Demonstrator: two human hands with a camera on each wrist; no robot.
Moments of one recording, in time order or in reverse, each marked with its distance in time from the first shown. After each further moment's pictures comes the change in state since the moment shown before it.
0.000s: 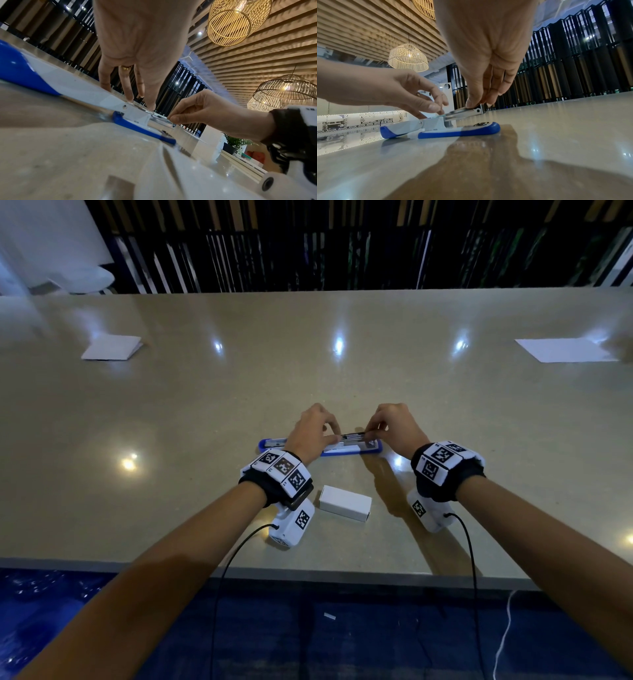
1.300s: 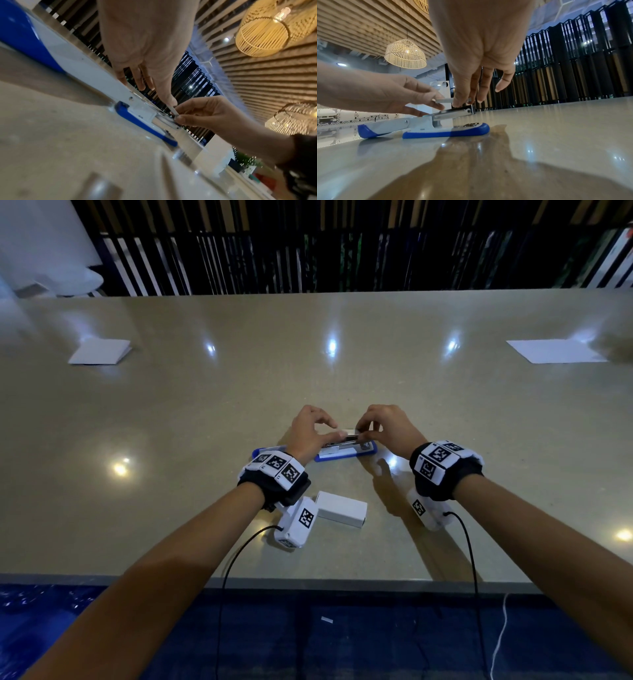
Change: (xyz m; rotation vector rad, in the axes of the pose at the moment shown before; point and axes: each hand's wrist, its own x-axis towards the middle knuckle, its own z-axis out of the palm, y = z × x) left_hand 0.018 -0.012 0.018 -0.322 0.119 -0.087; right_hand 0.004 0.003 -0.006 -0.005 -0.045 -0.077
